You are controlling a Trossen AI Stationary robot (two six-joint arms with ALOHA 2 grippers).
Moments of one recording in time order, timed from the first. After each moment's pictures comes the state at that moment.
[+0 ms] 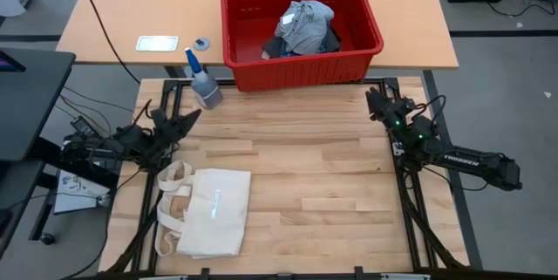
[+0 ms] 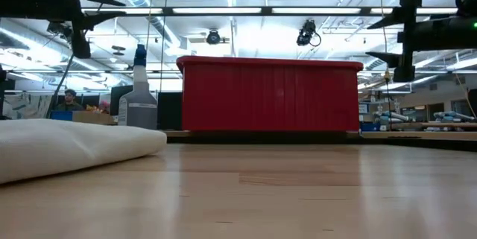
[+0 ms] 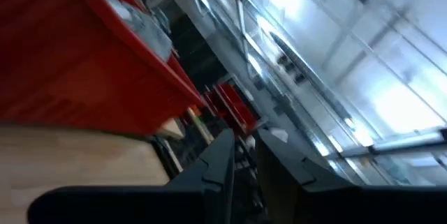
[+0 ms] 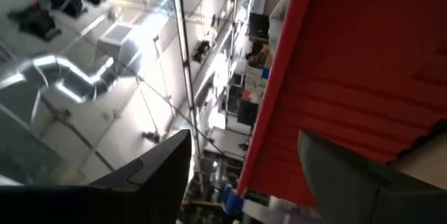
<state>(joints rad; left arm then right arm) -0.11 0.10 0.13 0.33 -0.74 -0.82 -0.43 0.29 0.01 0.58 0.52 1.23</state>
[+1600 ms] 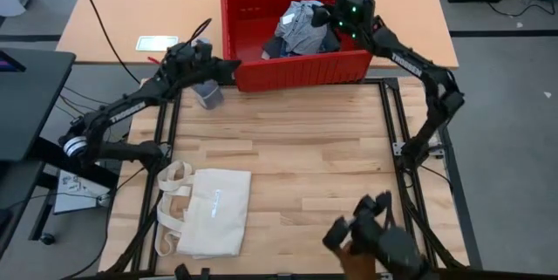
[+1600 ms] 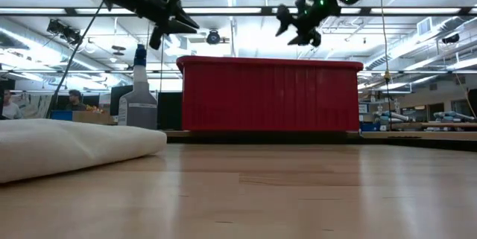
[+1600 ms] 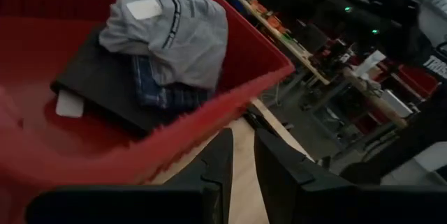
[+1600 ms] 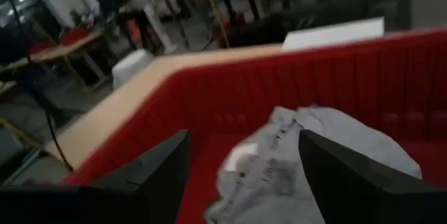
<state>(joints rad) 0.77 1.17 0.95 0.05 0.21 -0.56 -0.92 1.72 1.60 -0.08 0.00 0.39</state>
